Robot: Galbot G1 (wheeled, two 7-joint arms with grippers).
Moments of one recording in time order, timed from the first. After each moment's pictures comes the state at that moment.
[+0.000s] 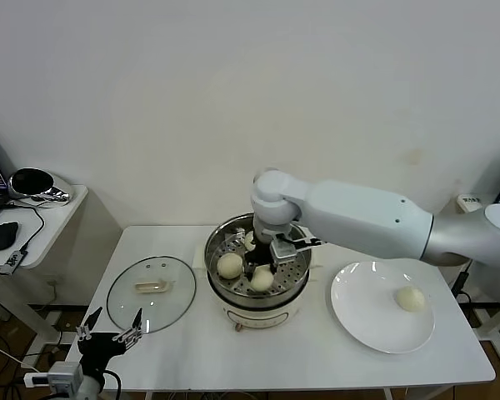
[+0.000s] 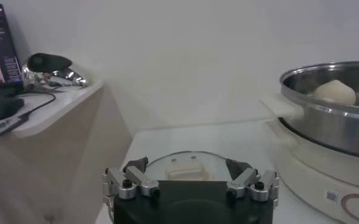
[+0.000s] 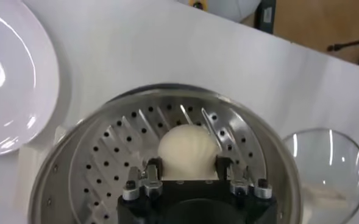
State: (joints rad) left arm 1.67 -1.47 -0.82 -2.23 -0.07 0.40 0.16; right arm 0.40 1.15 -1.11 1.47 -0.35 0.79 -1.23
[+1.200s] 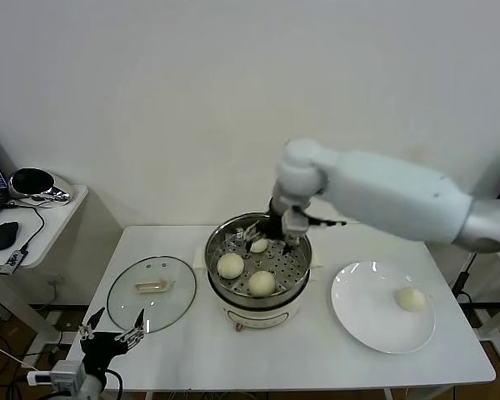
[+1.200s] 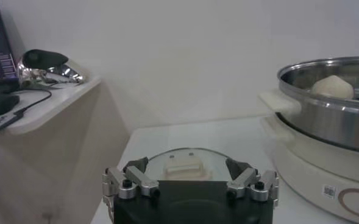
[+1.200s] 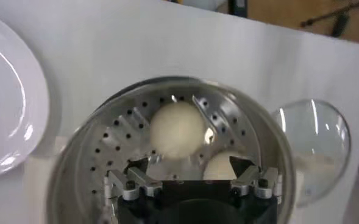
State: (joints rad) left arm 1.66 -1.45 -0.80 -2.22 -0.07 0.40 0.17; right arm 0.59 0.98 -1.12 1.47 -0.03 0.50 -1.23
